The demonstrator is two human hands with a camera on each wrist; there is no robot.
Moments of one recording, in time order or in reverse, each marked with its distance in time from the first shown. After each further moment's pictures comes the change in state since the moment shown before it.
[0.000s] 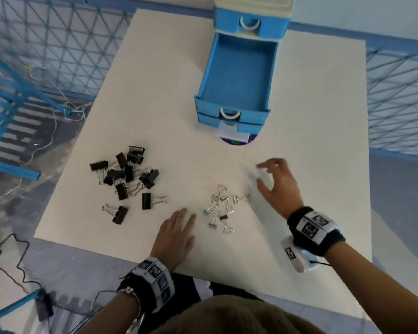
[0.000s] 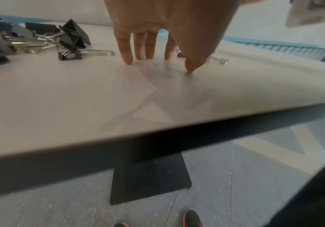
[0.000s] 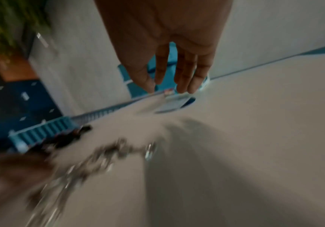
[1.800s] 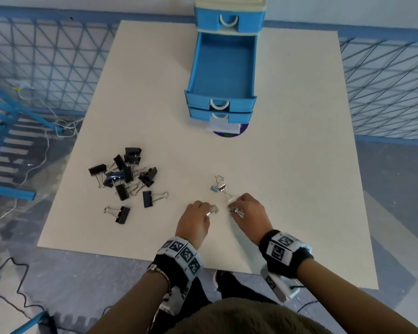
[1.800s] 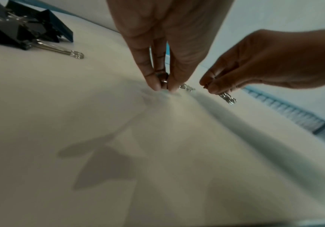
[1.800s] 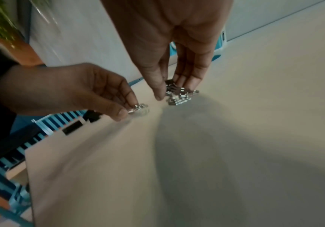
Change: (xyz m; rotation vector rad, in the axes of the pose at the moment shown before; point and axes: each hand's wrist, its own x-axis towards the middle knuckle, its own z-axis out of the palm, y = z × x) left_hand 0.025 0.041 -0.020 -0.477 -0.008 -0.126; right_hand -0.080 -0.030 0.066 0.032 -0.216 0.190
